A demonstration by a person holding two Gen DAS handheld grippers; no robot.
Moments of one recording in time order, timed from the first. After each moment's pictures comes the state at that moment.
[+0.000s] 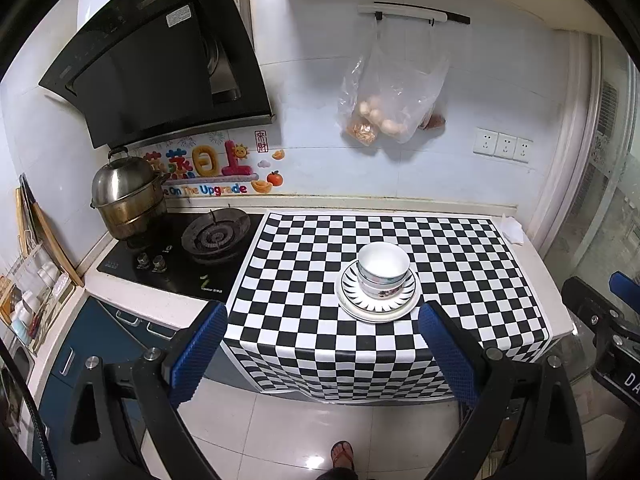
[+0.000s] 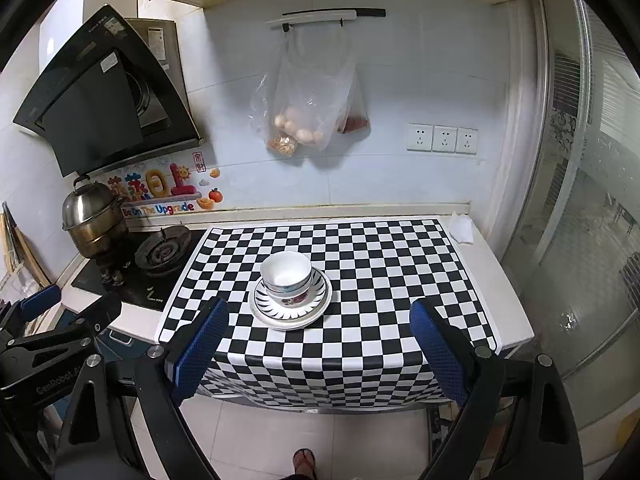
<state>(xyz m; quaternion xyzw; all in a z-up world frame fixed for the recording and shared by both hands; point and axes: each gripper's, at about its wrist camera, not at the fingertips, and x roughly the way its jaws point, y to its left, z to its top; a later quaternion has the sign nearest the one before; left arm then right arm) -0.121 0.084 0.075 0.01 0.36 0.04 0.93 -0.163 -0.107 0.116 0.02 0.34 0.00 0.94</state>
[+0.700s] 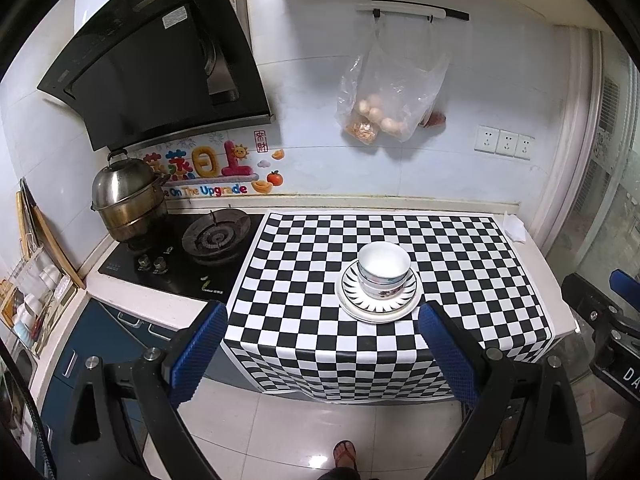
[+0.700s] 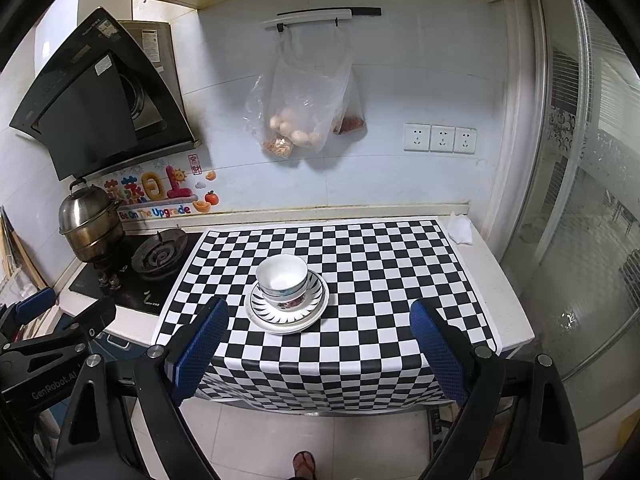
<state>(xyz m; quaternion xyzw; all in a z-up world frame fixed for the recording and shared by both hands) -0.119 0.085 0.075 0.01 0.36 0.04 0.93 -0.152 -0.108 0.109 0.02 0.34 0.00 0.94</state>
